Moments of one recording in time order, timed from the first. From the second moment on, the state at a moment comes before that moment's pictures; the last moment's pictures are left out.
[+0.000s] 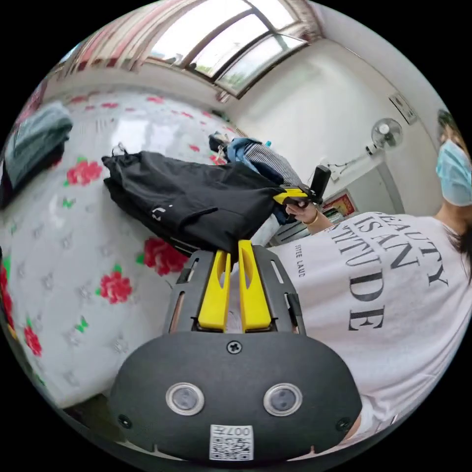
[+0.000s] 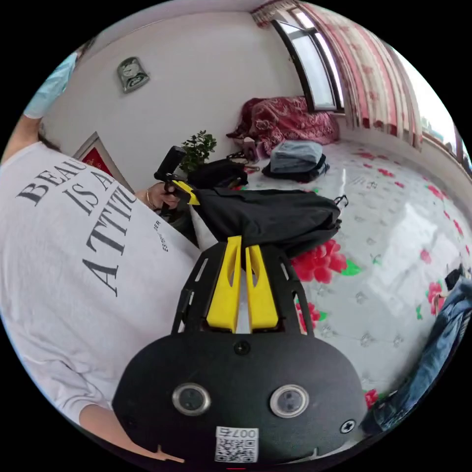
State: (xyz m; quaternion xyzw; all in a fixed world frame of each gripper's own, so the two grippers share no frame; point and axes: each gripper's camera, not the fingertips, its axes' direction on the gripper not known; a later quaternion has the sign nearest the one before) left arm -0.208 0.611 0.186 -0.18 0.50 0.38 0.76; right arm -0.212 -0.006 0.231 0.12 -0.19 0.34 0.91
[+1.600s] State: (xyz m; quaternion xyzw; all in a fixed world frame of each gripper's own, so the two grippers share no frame) left arm -0.379 0.491 0.653 -0.36 0.57 0.13 0.73; right arm 0.024 0.255 0.514 0.10 -0.48 0.65 0.58
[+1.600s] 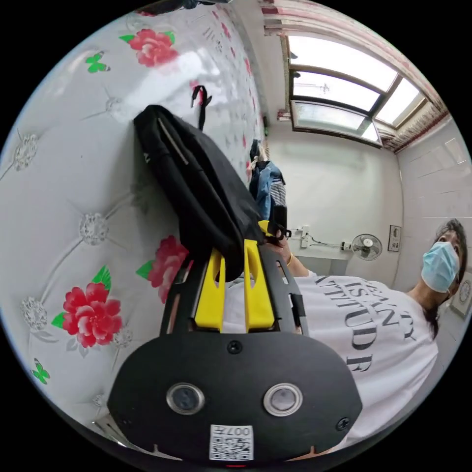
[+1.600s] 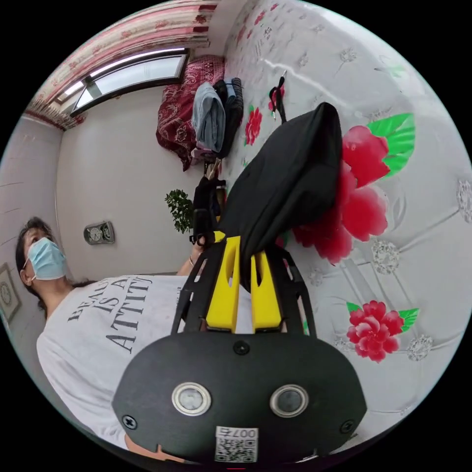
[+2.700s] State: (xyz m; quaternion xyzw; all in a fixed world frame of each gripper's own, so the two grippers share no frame) left arm -0.490 0.426 0.629 -0.12 0.13 0.23 0.96; right arm 0.082 -0.040 0.679 -0.12 -0.27 0.46 0.84
